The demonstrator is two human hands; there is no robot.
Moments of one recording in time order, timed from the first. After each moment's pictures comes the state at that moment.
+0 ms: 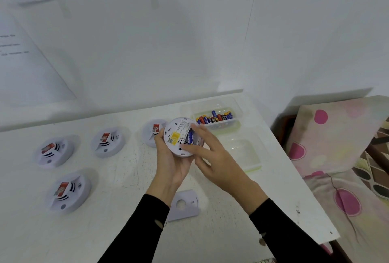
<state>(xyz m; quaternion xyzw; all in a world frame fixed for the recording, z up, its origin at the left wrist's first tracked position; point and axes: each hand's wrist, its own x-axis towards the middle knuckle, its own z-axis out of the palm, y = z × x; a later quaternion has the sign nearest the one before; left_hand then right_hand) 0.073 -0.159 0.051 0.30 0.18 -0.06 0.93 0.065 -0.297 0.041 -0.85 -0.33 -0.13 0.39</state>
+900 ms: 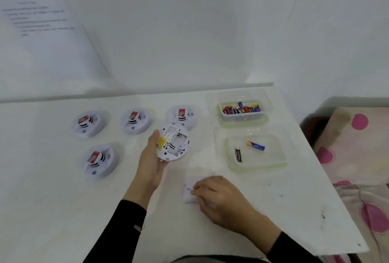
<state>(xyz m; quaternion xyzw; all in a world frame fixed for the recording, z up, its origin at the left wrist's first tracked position) 0.023 -0.069 0.022 0.51 0.23 0.02 0.83 -0.007 -0.281 -0.021 -0.84 -0.45 -0.10 0.28</state>
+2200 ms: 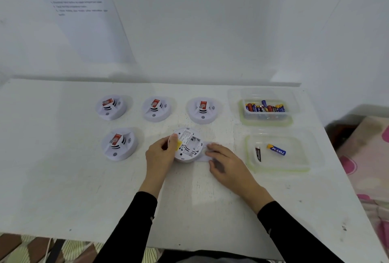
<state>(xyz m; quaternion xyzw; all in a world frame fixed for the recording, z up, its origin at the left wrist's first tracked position) 0.000 -0.046 -0.003 0.78 0.30 0.12 0.53 0.049 -0.246 -0.049 -0.85 -0.36 -0.06 0.39</state>
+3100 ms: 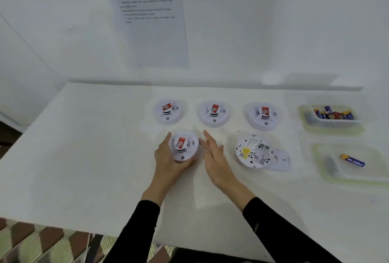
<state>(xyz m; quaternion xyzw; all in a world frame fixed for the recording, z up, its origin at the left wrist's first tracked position) -0.056 0.119 0.003 0.83 0.17 0.16 0.51 -0.008 -0.025 0.005 -0.77 -0.18 0.20 0.58</state>
